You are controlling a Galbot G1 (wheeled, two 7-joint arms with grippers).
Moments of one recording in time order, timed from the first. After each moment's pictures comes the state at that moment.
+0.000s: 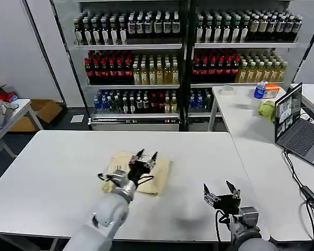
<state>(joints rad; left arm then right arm) 0.99 -1.26 -0.13 -1.81 -0.48 0.29 -0.15 -1.44 1.10 0.37 2.19 0.47 -0.46 0.30</state>
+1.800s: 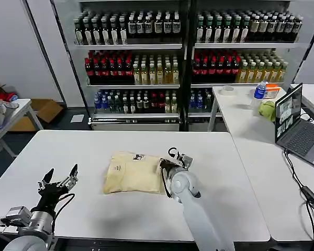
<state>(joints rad) 1.53 -1.15 -0.75 -2.13 -0.67 0.22 -0.15 -0.73 1.54 0.12 1.44 0.92 -0.54 0.54</state>
